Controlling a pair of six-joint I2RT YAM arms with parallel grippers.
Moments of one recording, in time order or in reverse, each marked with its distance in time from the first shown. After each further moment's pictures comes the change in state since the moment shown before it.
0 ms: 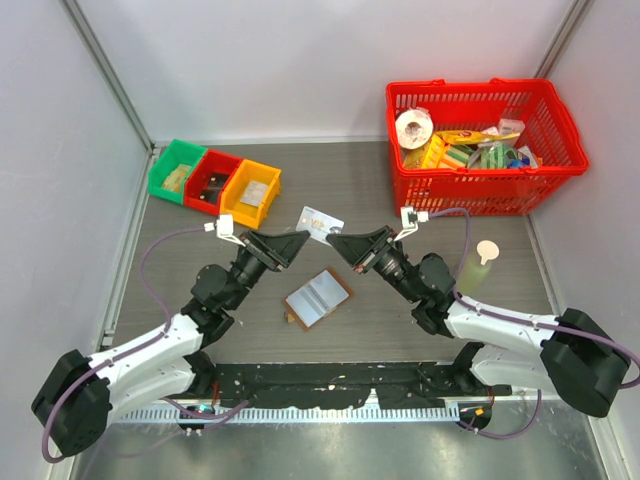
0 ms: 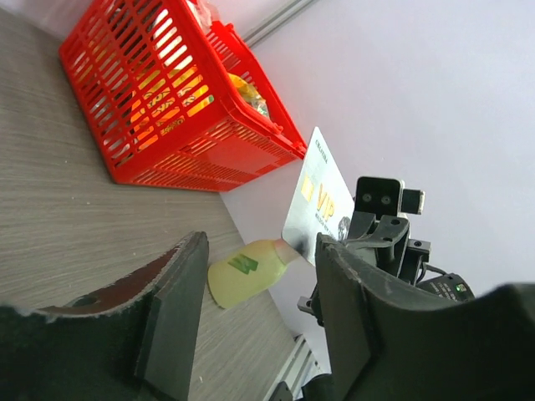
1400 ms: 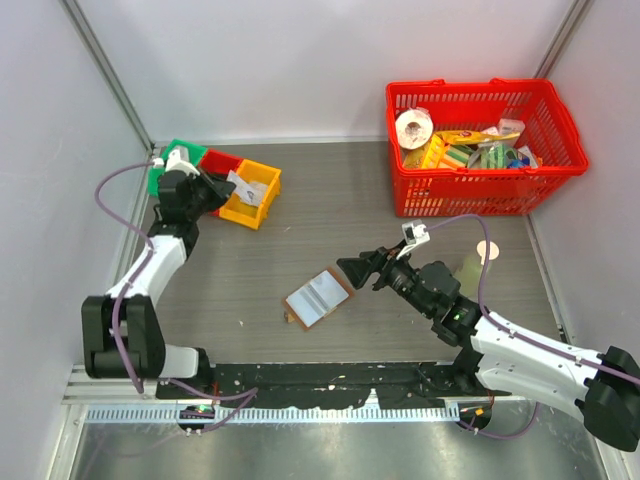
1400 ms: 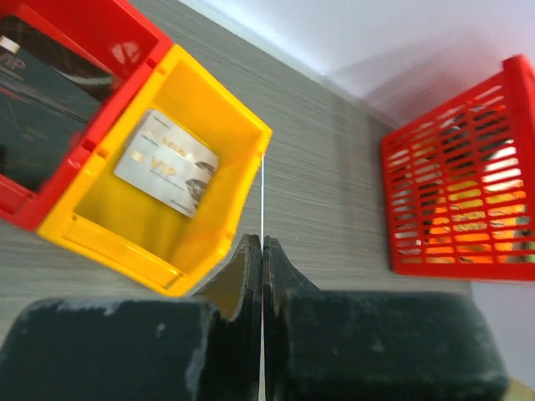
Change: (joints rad) left arm 0.715 0.430 0.510 -0.597 0.333 0.307; right arm 0.015 -0.277 -0.035 -0.583 0.126 -0.291
